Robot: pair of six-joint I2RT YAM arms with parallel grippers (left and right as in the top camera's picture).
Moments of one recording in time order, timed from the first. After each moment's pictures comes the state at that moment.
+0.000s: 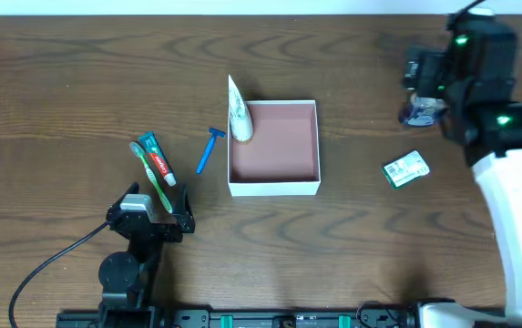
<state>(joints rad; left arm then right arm) -0.05 0.02 0.02 -0.11 0.07 -0.17 0.04 1.43 1.44 -0.65 0.17 0.11</state>
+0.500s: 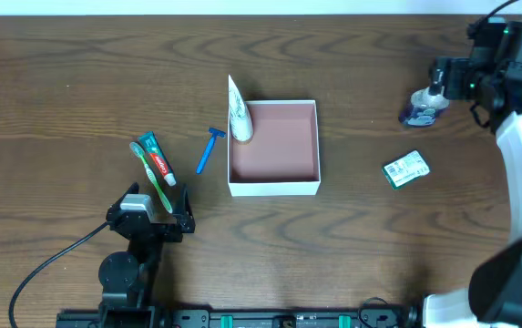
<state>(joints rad) -0.05 0.02 0.02 -0.11 0.07 -0.17 -0.19 1.66 1.44 -0.59 -0.15 -0.09</state>
